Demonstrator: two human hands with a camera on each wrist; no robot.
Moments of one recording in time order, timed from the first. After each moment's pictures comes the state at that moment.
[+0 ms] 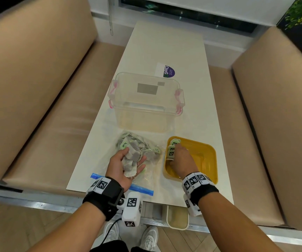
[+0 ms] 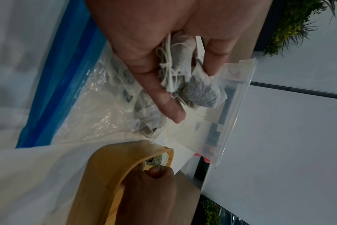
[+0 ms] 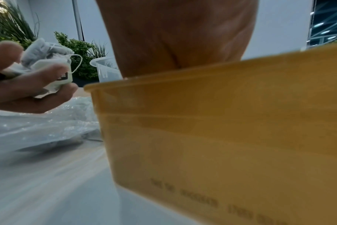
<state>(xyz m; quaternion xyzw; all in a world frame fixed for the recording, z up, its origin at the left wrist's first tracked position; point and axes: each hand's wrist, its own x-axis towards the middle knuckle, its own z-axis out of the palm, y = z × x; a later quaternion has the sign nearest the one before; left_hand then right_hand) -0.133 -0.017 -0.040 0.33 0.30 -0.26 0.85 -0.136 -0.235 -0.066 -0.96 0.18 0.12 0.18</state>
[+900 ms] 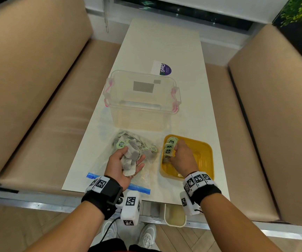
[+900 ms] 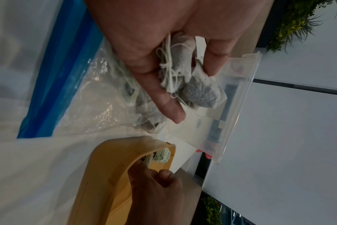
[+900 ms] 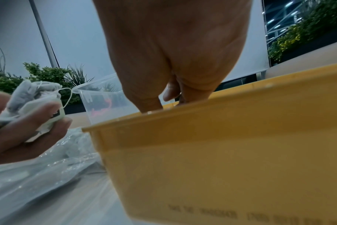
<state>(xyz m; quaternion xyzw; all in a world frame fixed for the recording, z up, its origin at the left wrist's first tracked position) -0.132 -0.024 -0.041 0.34 0.29 -0.27 0.85 -0.143 -0.242 -0.050 -0.92 0.22 0.07 0.32</state>
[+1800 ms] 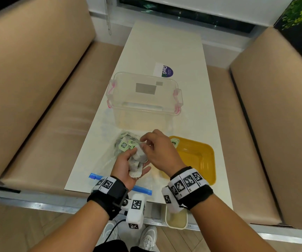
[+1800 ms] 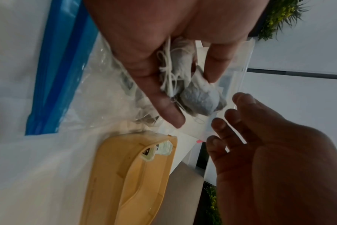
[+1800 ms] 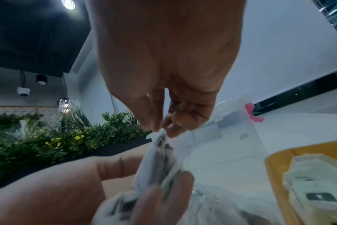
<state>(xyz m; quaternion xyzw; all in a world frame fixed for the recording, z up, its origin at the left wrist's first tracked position) -0.137 -0.033 -0.032 0.33 0.25 -0.31 0.86 -0.130 -0.163 0.023 -0.94 -0.01 0.02 0.35</state>
